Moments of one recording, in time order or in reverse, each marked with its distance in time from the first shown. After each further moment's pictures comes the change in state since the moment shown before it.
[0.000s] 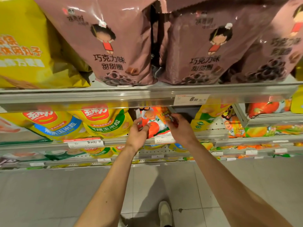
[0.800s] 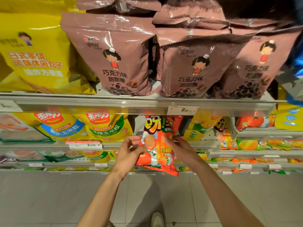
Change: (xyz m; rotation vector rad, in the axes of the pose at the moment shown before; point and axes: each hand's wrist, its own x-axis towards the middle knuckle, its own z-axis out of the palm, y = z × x) left_hand -0.074 -0.009 -0.027 -0.049 -0.043 0.111; right_hand -0.057 0.005 -0.036 0.366 -0.325 0.148
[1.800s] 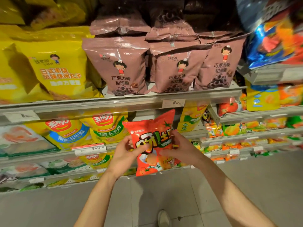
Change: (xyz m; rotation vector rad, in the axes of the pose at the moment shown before) left_hand -0.062 0.040 -0.039 0.090 -0.187 0.138; right_hand -0.093 -0.026 0.016 -0.125 0.005 -0.176
